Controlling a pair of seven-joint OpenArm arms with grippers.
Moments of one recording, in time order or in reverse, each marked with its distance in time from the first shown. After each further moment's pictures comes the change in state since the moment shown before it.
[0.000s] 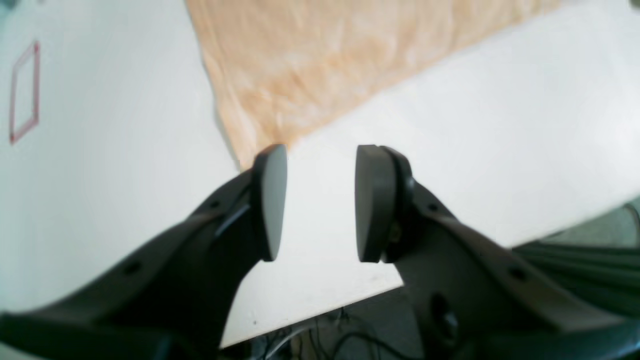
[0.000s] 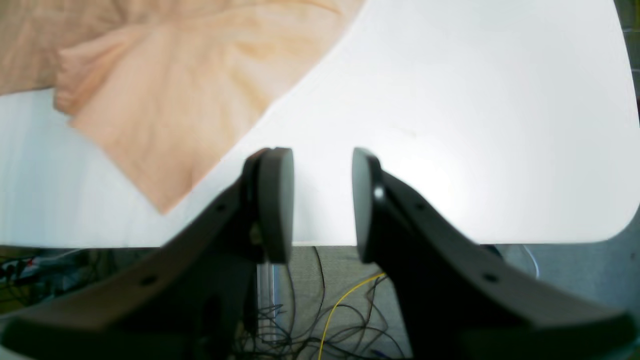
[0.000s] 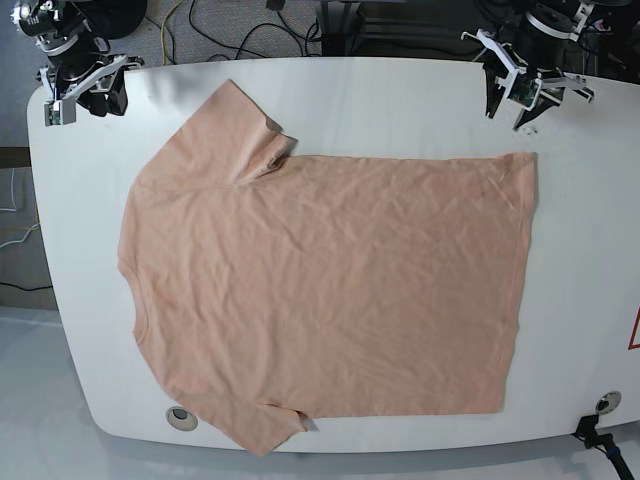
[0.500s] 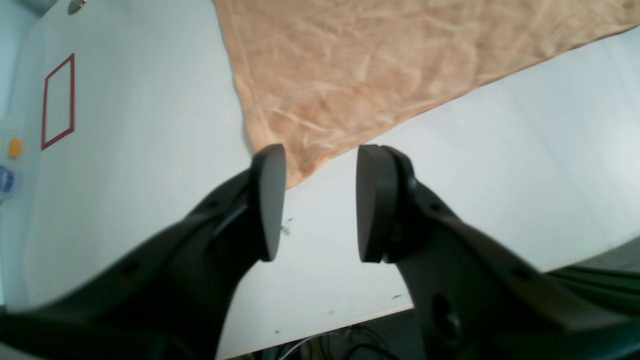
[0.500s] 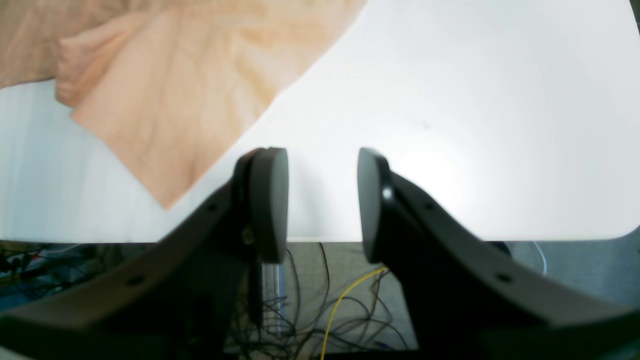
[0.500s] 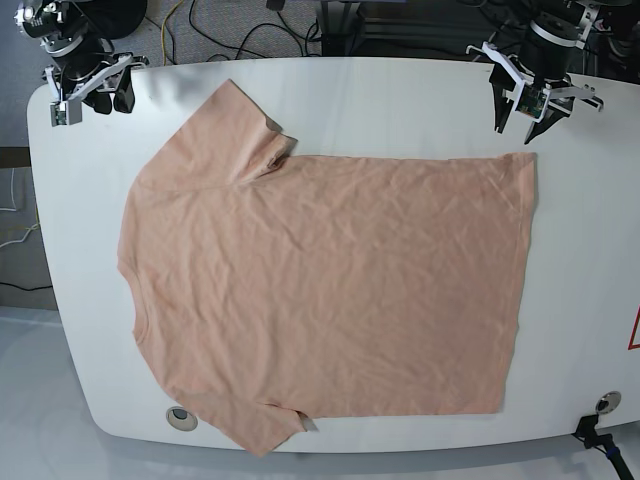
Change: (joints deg) left arm -2.0 0.6 -1.4 1.9 0.0 1.0 1.5; right arm 0.7 -0.4 -0.7 -0.7 0.0 0.1 -1.6
